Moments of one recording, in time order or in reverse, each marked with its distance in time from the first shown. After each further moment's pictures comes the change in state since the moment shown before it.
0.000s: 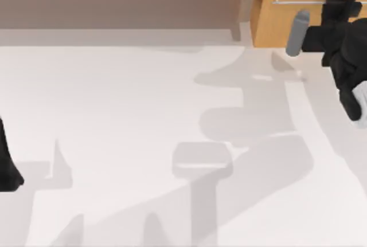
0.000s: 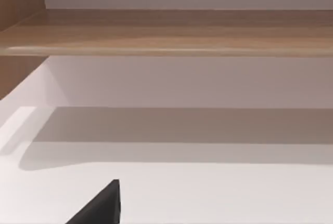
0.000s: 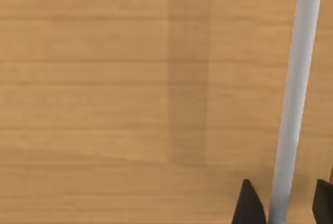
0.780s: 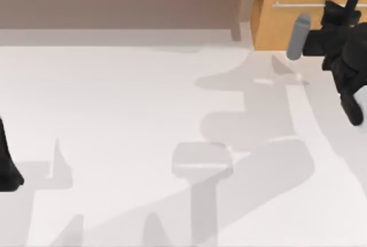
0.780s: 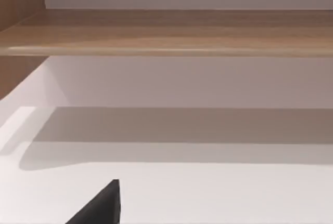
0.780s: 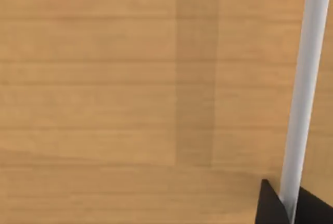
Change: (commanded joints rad) left arm 0.000 0.000 0.000 0.000 0.000 0.000; right arm 0.008 -0.022 -0.042 0.021 0.006 0.006
